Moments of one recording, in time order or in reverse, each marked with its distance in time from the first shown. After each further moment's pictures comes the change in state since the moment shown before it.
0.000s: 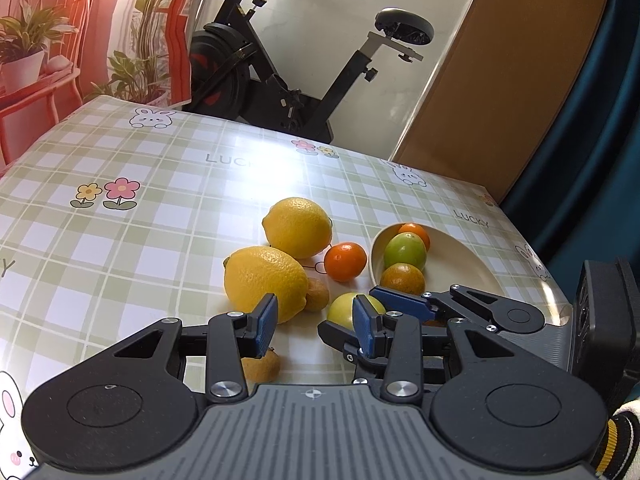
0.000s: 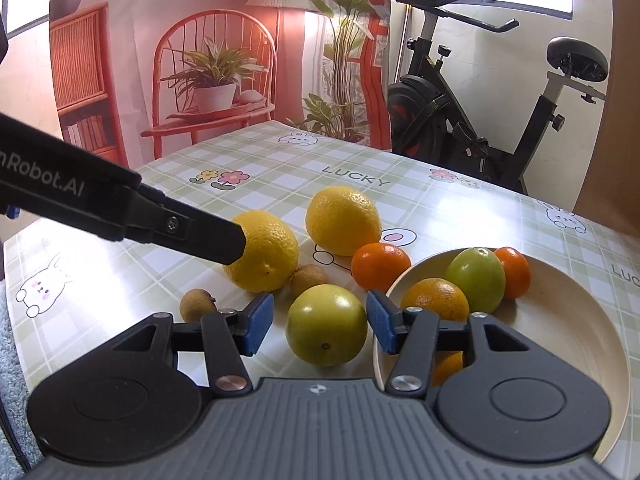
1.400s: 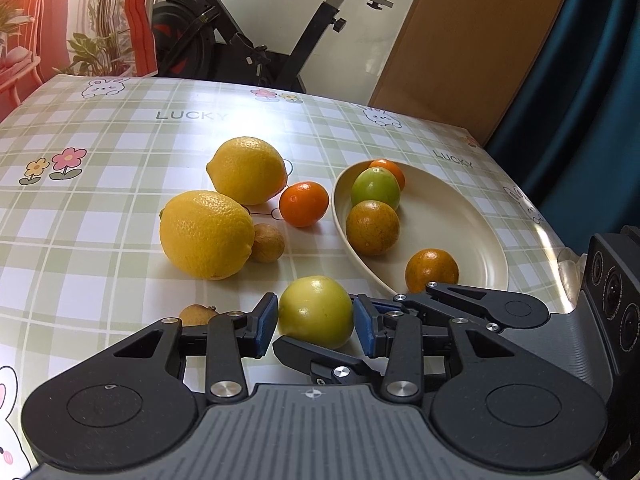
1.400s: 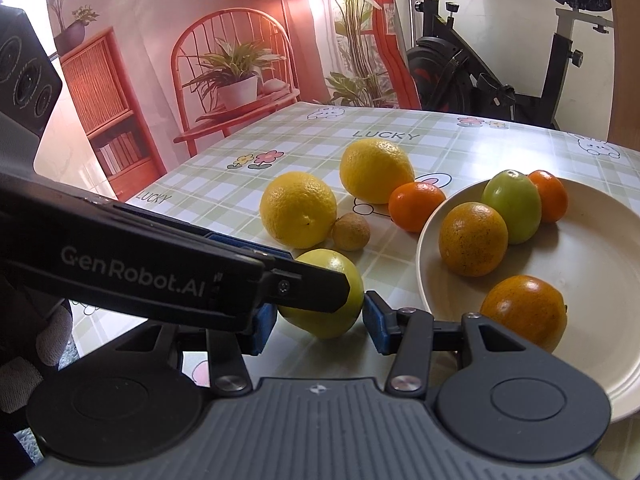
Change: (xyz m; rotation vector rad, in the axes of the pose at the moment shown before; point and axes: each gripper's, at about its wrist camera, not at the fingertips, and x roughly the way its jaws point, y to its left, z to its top) left arm 0.037 -0.028 -0.021 0.083 0.122 -0.034; right arm -0.014 -0.005 -0.021 0.147 0.052 0.158
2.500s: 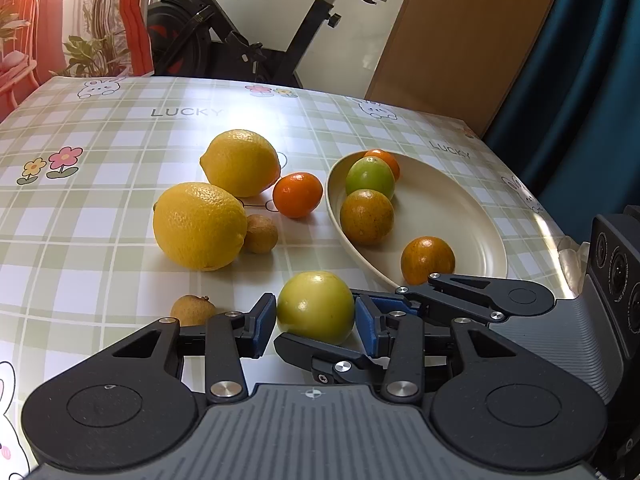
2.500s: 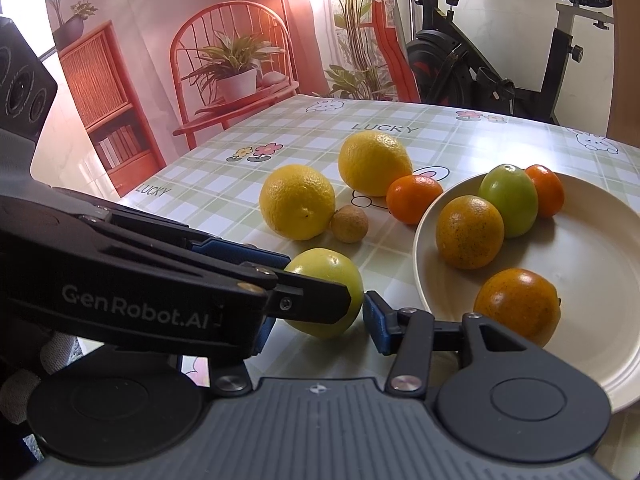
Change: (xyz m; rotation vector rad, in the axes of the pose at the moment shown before) left arm 0.003 -0.003 -0.005 0.024 0.009 0.001; right arm -0.001 -0.001 -0.001 -0.004 0.025 -0.005
